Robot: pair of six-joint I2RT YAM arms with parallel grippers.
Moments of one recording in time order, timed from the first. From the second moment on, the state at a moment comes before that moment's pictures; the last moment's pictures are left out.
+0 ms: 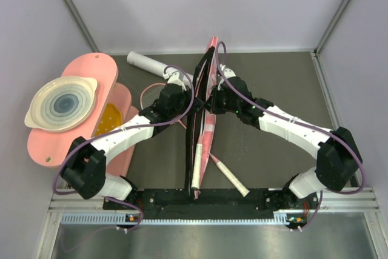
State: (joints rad) left arm -0.64 1.41 0.93 0.06 -0.01 -0.78; right arm 0.74 1.47 1.10 -0.14 -0.03 0.58
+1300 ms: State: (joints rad) left arm -0.62 1.41 1.09 -0.26 0.06 -0.63; right arm 0.74 1.57 1.28 -0.38 0.12 0.43
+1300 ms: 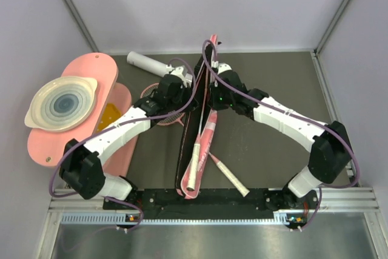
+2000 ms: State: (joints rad) left arm -0.63 1.37 1.10 -0.36 0.00 -0.39; right arm 0.63 1.46 1.19 -0.40 -0.19 0.45
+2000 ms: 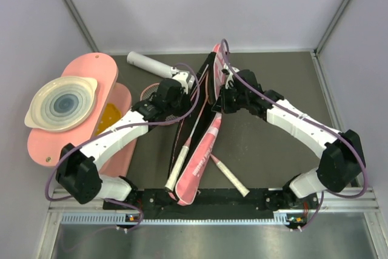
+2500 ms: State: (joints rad) left arm -0.63 1.29 1.05 -0.33 -0.06 -0.39; right arm 0.65 1.54 1.24 -0.35 -0.28 0.45
